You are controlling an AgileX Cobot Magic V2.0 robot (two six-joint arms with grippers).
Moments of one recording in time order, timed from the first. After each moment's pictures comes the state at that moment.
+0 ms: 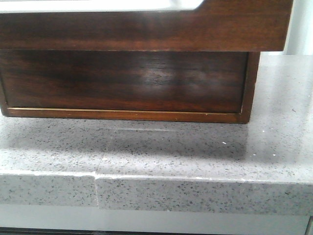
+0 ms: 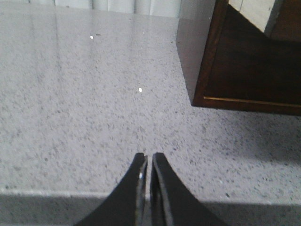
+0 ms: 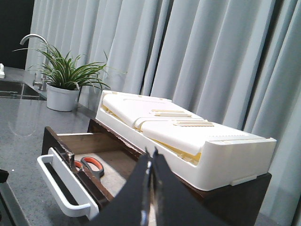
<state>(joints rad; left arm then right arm) -0.15 0.00 0.00 -0.01 0.29 -0.12 0.62 0.17 -0.71 0.24 0.40 -0.48</state>
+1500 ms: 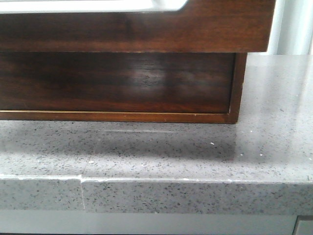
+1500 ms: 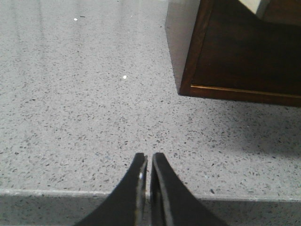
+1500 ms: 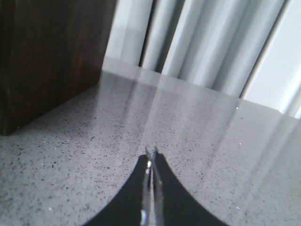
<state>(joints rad) -0.15 0.00 0.00 -0.03 0.34 -0.12 0.02 -0.01 0.01 0.05 0.08 -0.33</state>
